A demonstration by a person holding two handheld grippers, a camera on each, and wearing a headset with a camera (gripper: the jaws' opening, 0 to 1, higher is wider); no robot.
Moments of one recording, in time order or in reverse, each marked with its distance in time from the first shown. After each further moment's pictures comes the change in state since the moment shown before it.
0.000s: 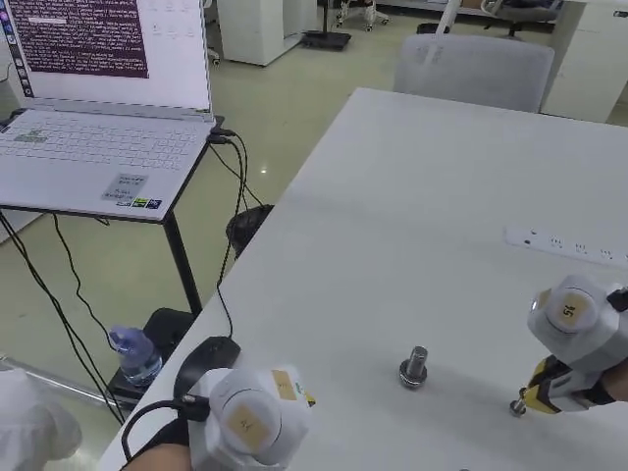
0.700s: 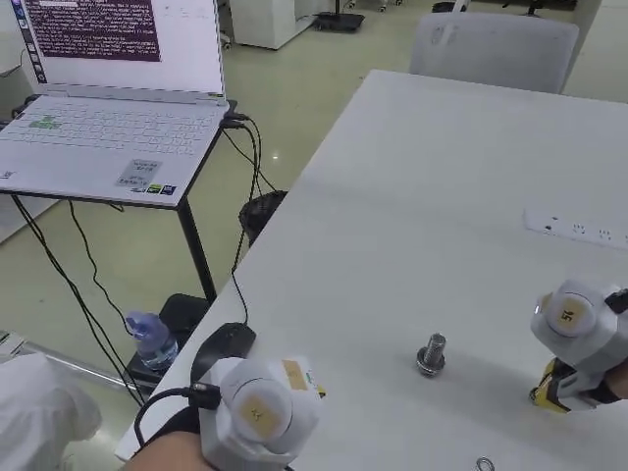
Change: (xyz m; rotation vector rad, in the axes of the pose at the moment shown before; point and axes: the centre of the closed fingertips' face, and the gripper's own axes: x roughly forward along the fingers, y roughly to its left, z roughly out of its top) left arm -0.003 0.002 -0.009 -0.007 0.014 -0.006; right arm 0.028 0.000 -0.006 -0.028 0.059 0.012
